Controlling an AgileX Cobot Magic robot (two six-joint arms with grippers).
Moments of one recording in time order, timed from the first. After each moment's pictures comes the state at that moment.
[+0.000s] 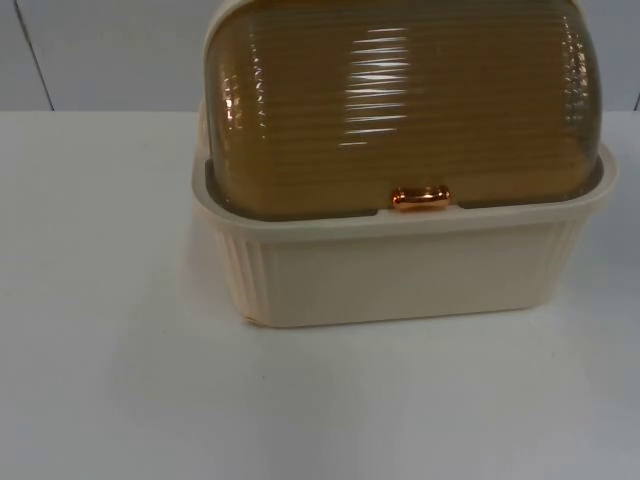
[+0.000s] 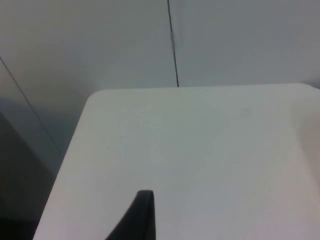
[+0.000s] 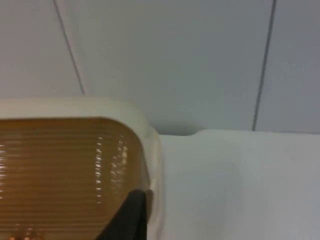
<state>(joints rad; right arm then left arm) 0.17 0.69 -0.87 -0.03 0.60 0.07 0.03 0.77 -0.74 0.18 0.52 -0.11</state>
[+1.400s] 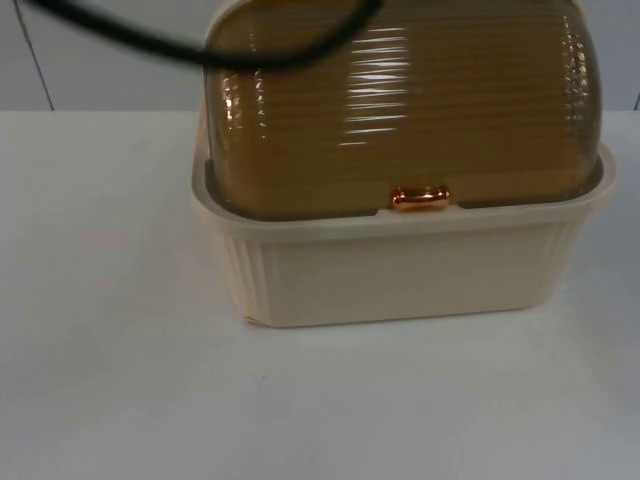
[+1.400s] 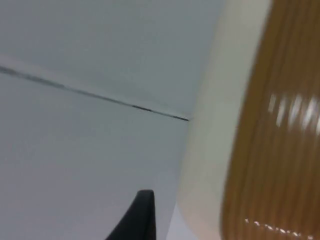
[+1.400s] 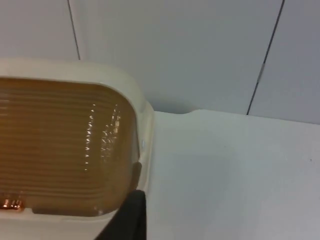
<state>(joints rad) 0.17 0.70 -0.87 -0.07 0.67 -0.01 -0.82 1.49 -1.30 0.68 0.64 0.25</state>
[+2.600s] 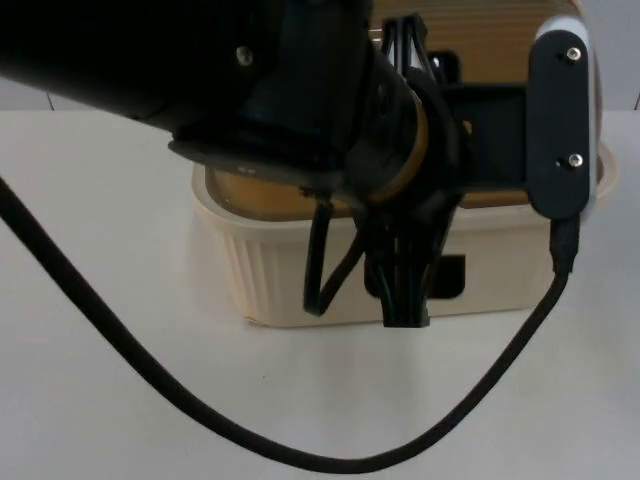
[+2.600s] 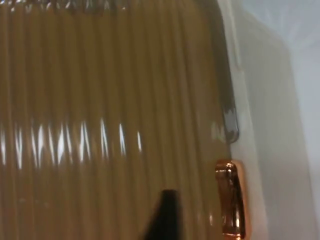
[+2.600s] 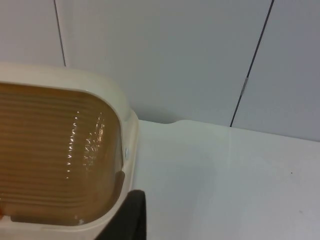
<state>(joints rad) 0.17 0.70 -0.87 -0.12 0.64 -0.01 -0.97 1.76 -1.05 1.13 0.35 -0.23</state>
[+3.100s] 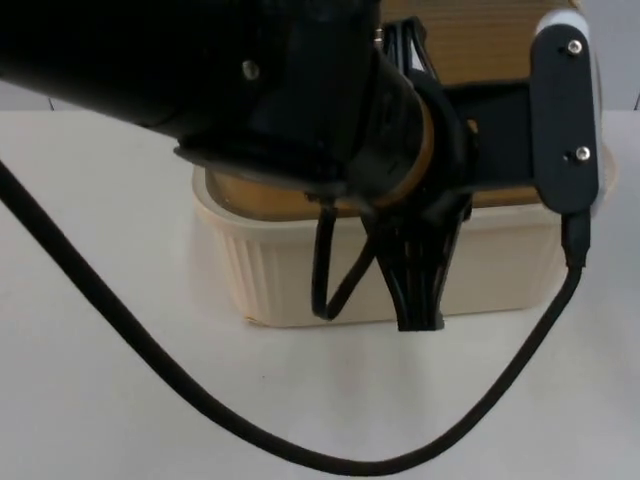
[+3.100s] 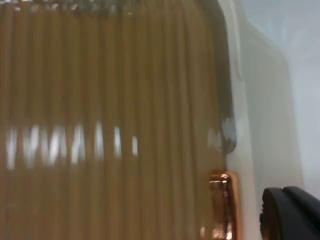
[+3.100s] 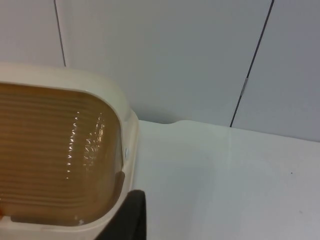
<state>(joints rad) 0.17 0.70 -0.87 -0.12 0.64 -0.01 -0.97 1.78 -1.05 1.16 0.33 -0.30</state>
